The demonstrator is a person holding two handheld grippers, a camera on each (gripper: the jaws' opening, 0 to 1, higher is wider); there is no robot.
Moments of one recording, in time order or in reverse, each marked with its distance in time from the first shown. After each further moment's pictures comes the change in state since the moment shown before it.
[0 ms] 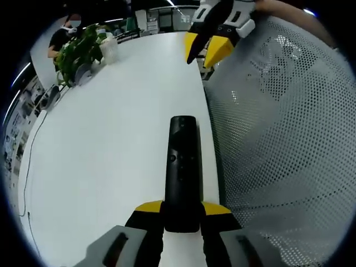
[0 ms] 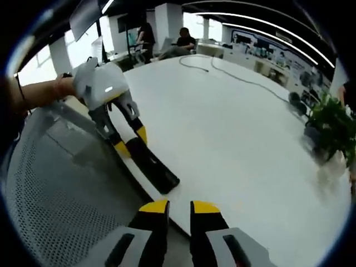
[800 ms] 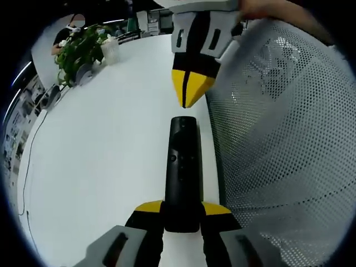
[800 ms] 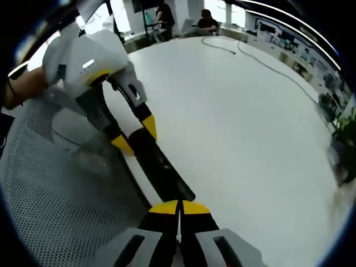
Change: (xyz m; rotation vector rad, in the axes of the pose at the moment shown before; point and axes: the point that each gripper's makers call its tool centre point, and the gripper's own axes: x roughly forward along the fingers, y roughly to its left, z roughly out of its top) left arm 0.001 0.001 0.000 -0.004 -0.010 -0.004; right arm 0.060 0.013 0.006 -0.062 0.141 0.114
